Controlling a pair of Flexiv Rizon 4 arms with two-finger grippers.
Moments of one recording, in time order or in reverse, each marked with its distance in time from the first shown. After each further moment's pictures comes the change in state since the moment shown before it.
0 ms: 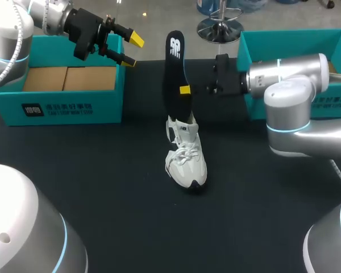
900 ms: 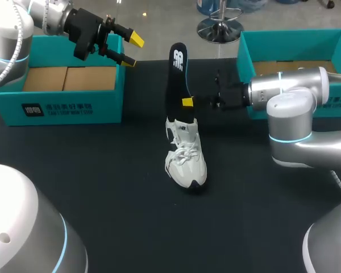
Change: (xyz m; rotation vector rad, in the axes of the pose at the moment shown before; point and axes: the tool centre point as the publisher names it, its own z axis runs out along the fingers) left arm 0.000 0.000 0.000 0.000 0.000 0.000; right arm -0.009 -0.042 0.001 0.016 0.035 -0.106
